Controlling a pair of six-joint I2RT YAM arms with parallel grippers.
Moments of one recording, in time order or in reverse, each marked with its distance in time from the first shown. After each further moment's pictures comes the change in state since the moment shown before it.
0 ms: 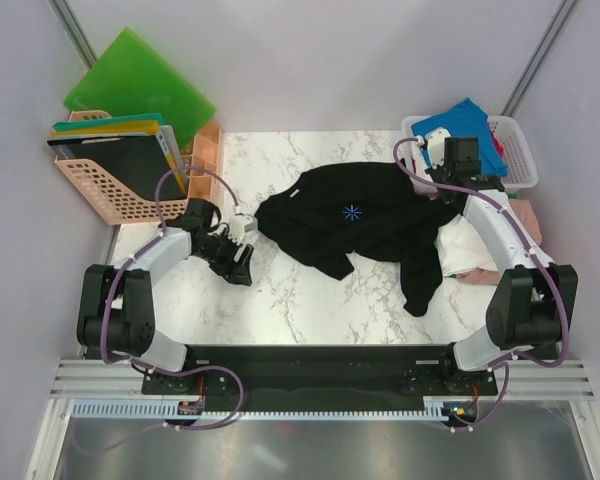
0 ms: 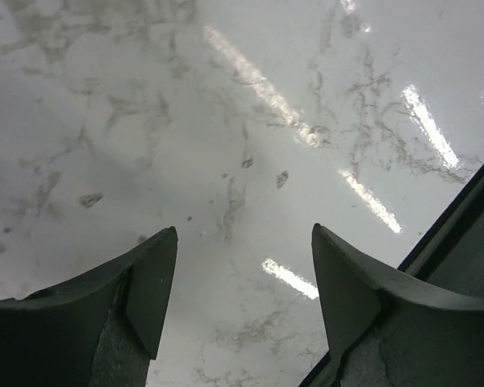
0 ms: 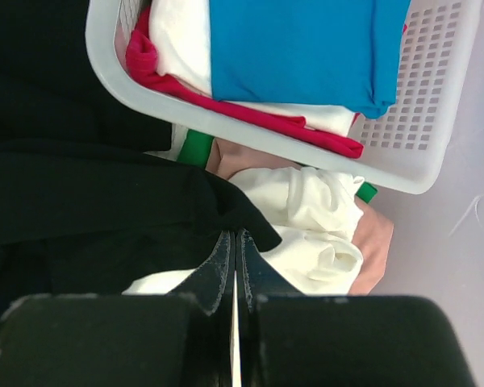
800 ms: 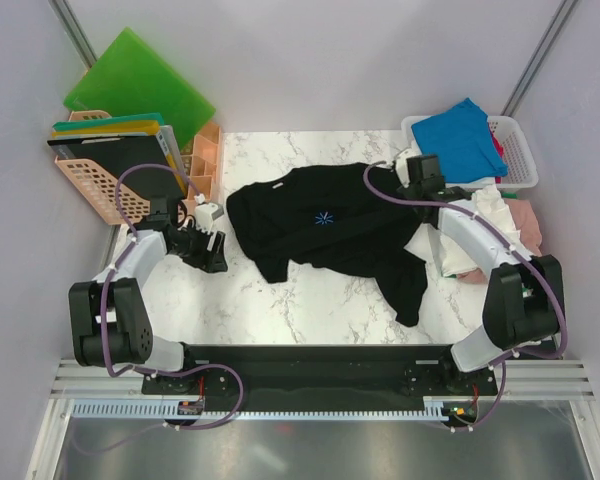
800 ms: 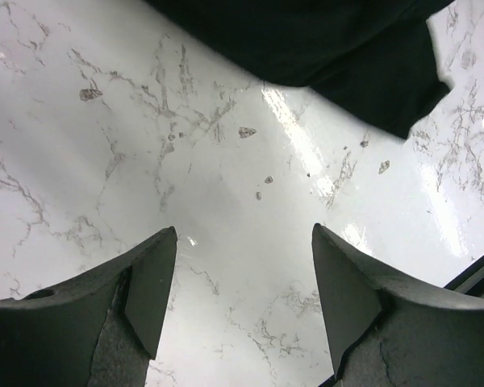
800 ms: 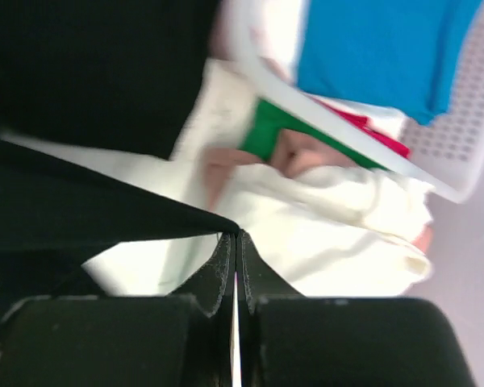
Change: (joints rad) left arm 0.201 -0.062 0.008 0.016 -0.040 -0.005; right arm 0.223 0.024 -0.137 0.056 0.164 0.034
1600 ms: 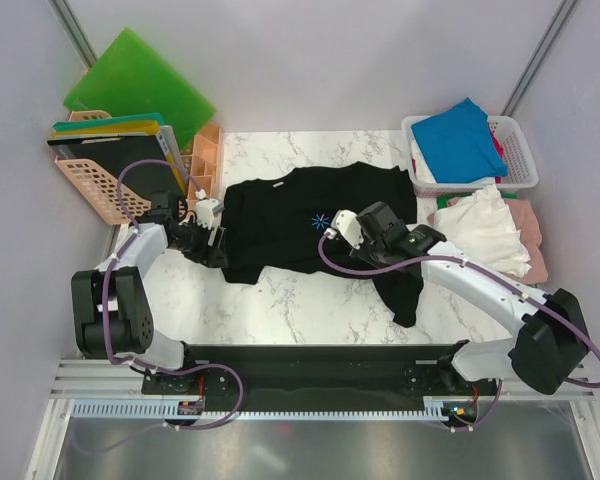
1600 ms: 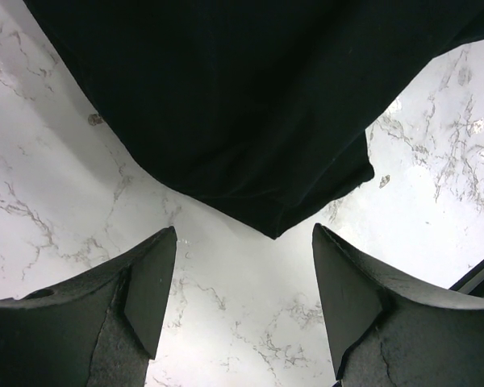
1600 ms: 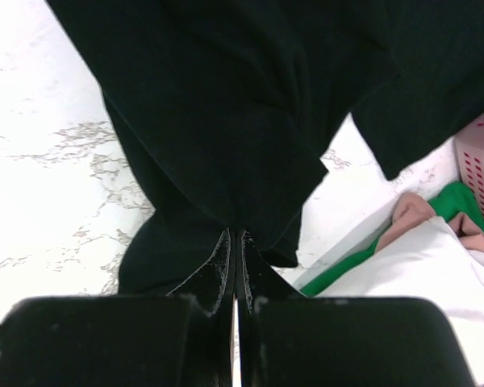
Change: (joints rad) left arm 0.001 0.062 0.044 0.005 0.022 -0.001; right arm 0.400 -0.241 -0.144 -0.244 -0.242 -0.015
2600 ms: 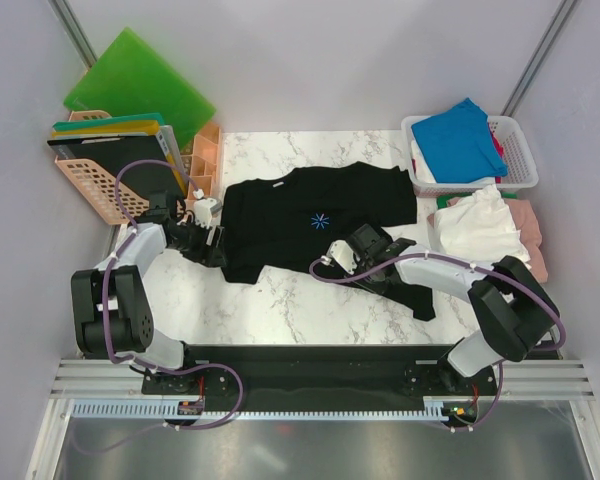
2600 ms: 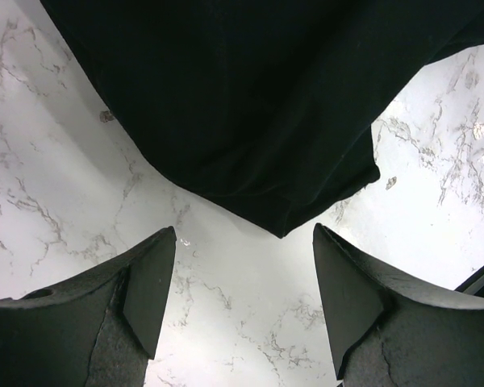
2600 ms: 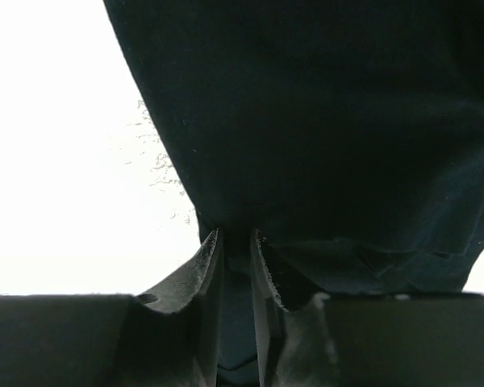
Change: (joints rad) left arm 0.016 0.006 0.000 0.011 0.001 0.000; right arm 0.002 0.219 -0.167 0.136 -0.108 0.012
